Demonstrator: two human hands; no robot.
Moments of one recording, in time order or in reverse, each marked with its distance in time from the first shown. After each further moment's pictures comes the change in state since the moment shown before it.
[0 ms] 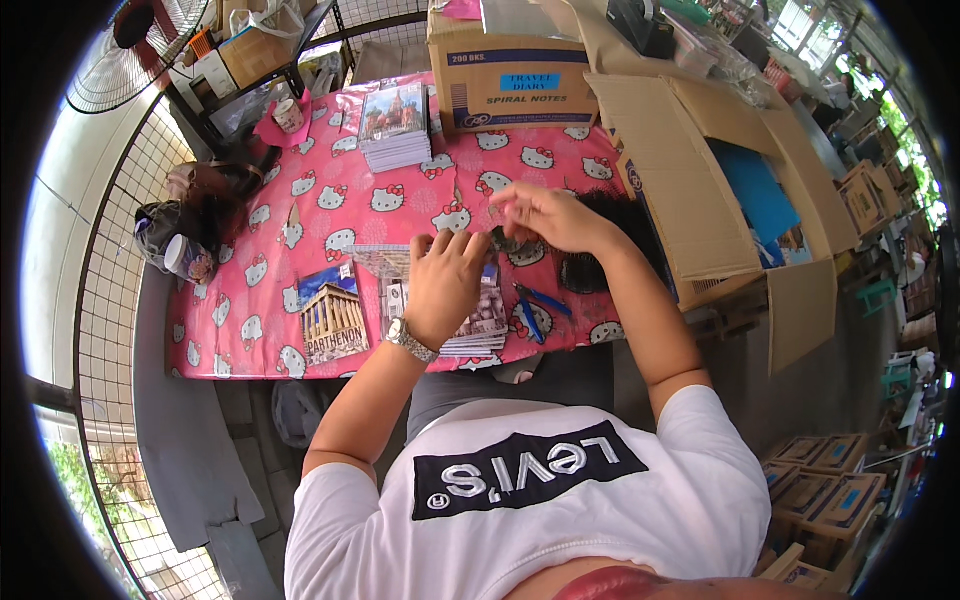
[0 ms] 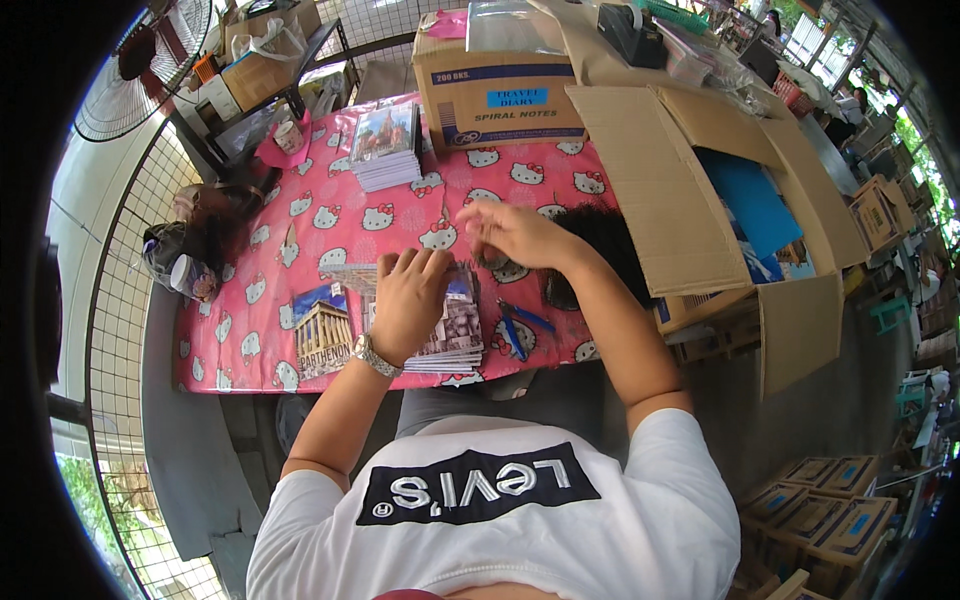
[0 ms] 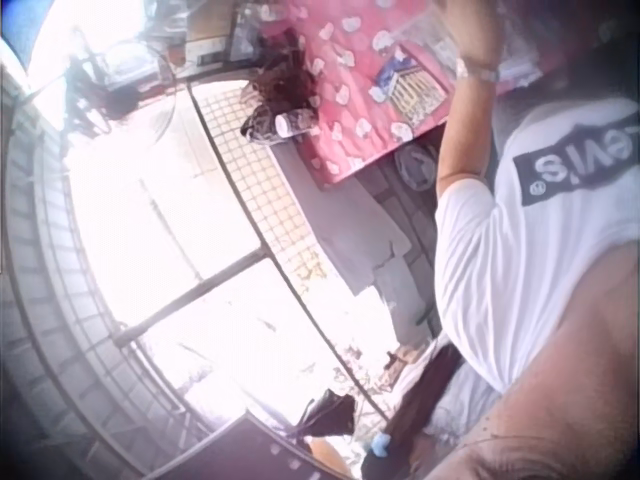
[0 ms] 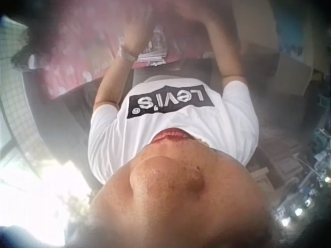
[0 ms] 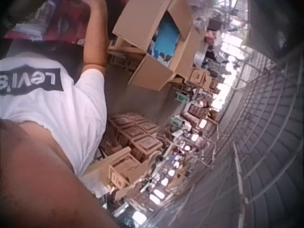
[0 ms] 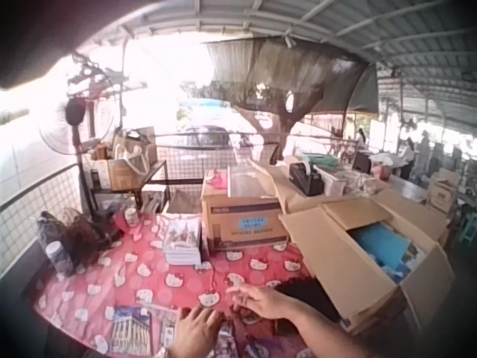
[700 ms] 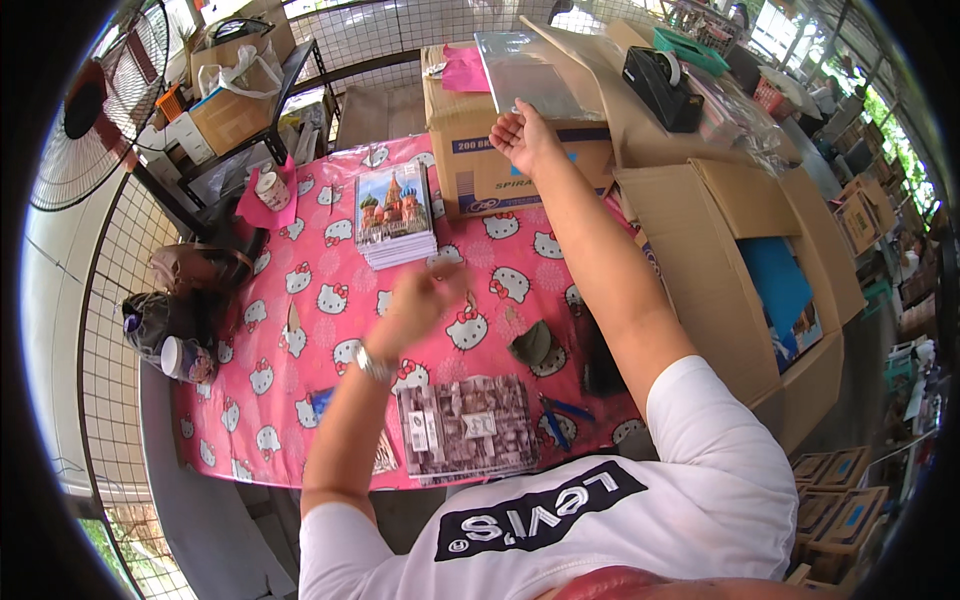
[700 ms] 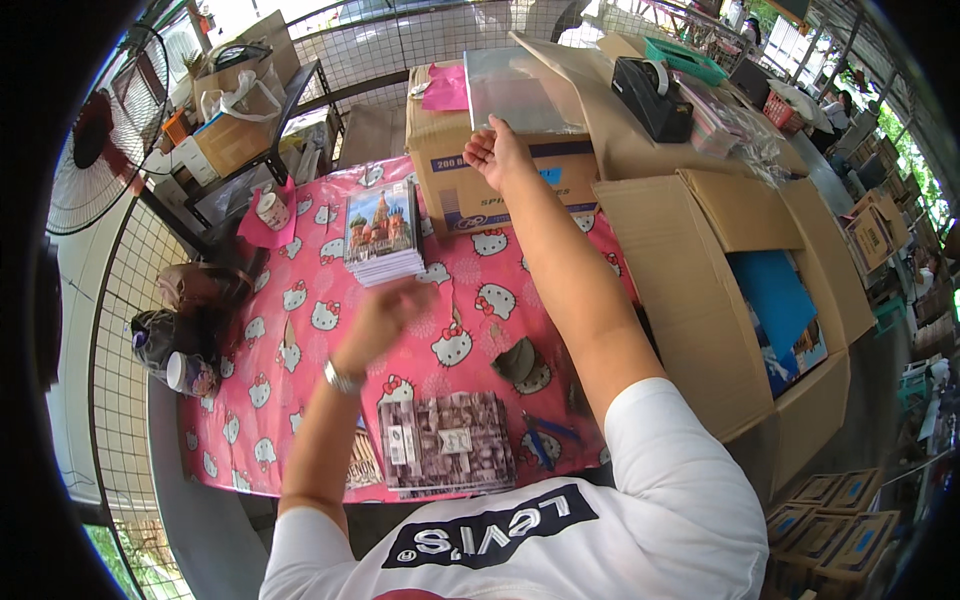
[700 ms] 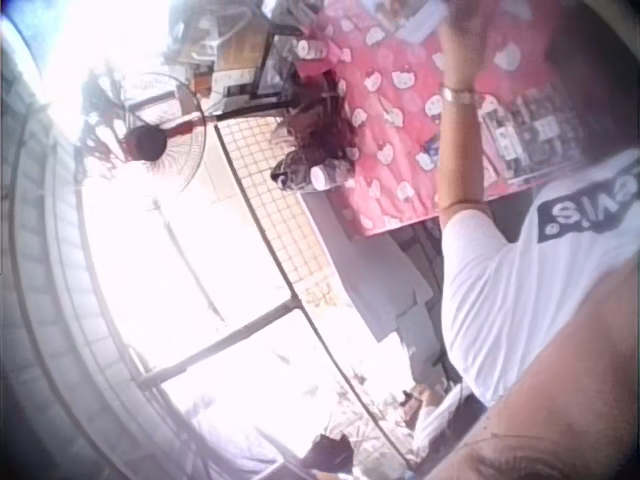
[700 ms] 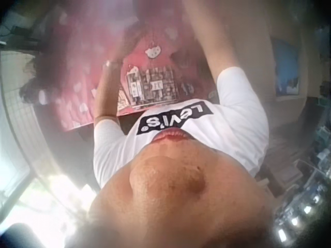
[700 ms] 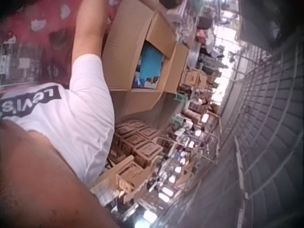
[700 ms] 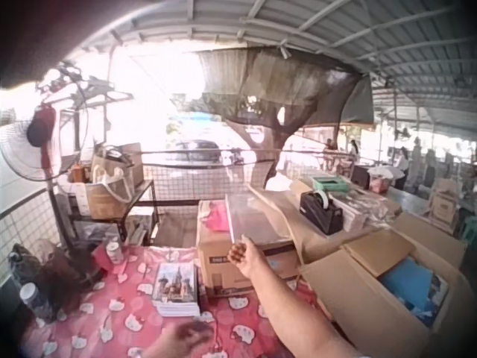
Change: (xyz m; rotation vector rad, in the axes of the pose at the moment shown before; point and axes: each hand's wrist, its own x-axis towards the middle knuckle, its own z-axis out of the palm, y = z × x) left_hand 0.137 -0.154 0.030 -1.086 -0.342 -0.368; right_hand 0.283 0.073 -0.177 1.216 0.825 0.153
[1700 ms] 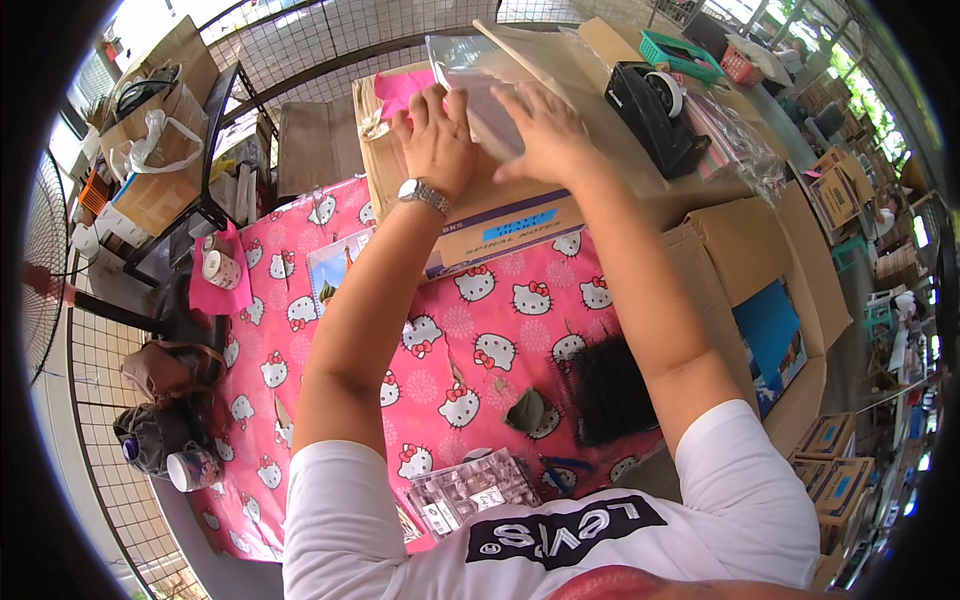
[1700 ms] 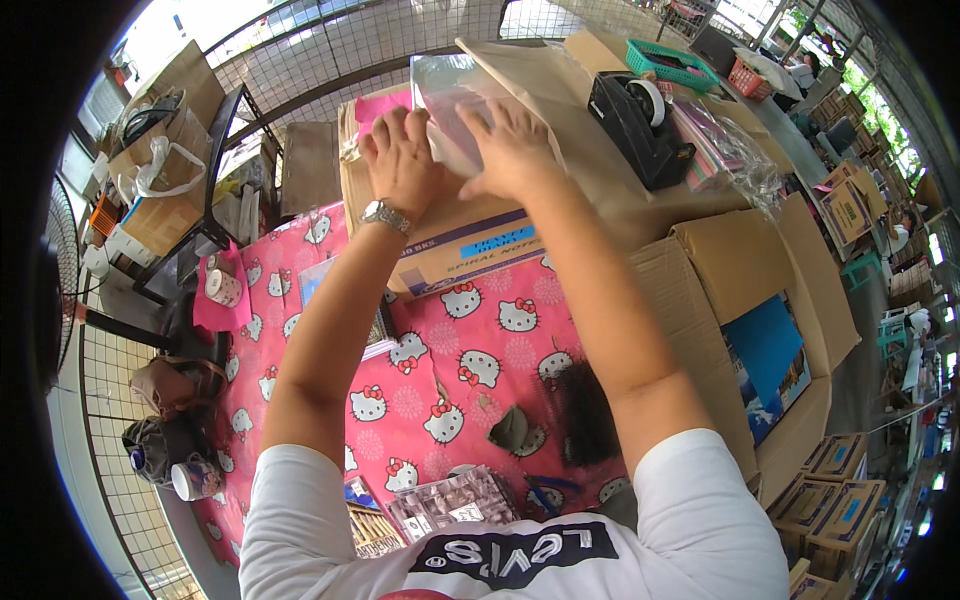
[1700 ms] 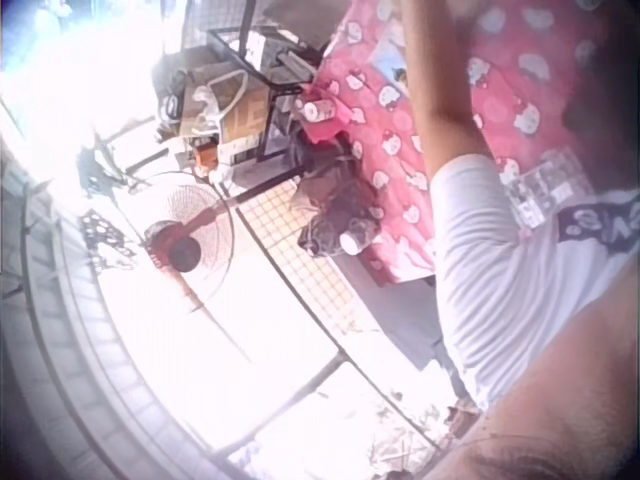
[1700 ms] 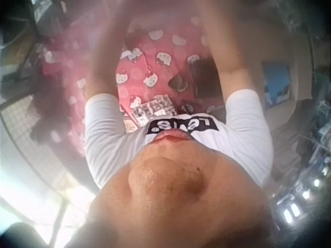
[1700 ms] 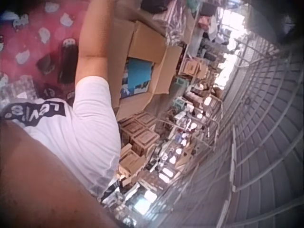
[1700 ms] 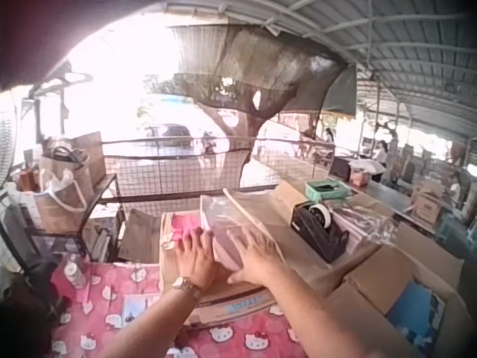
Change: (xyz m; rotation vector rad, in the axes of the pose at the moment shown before) left_hand 0.359 0.039 -0.018 1.115 0.674 0.479; right_hand 0.024 -0.113 0.020 -2.210 0.107 -0.805
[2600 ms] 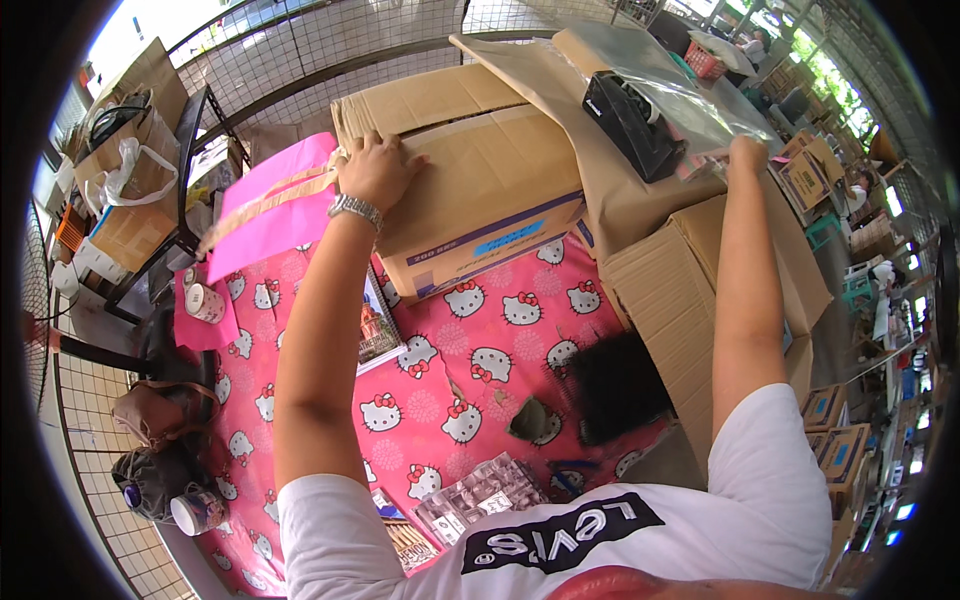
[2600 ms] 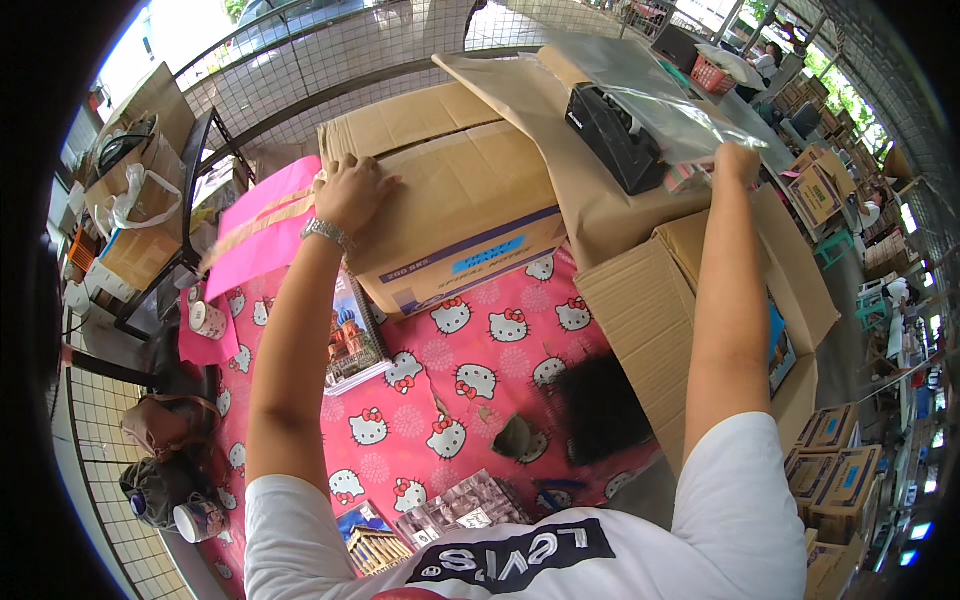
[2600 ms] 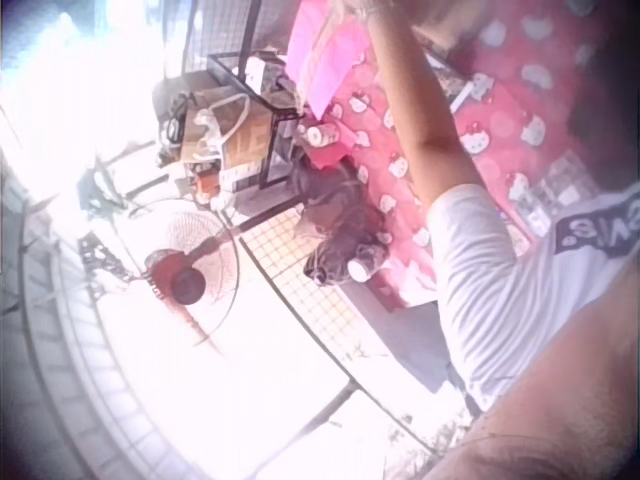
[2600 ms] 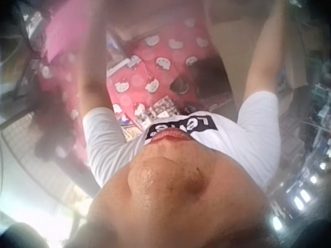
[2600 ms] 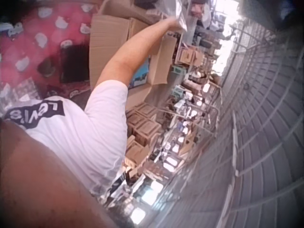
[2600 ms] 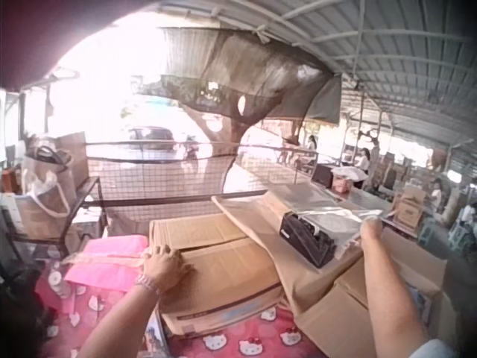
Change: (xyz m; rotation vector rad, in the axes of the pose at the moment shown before) left_hand 0.010 -0.081 0.002 0.015 -0.520 -0.067; right_hand -0.070 0.342 -0.075 0.207 0.711 1.254
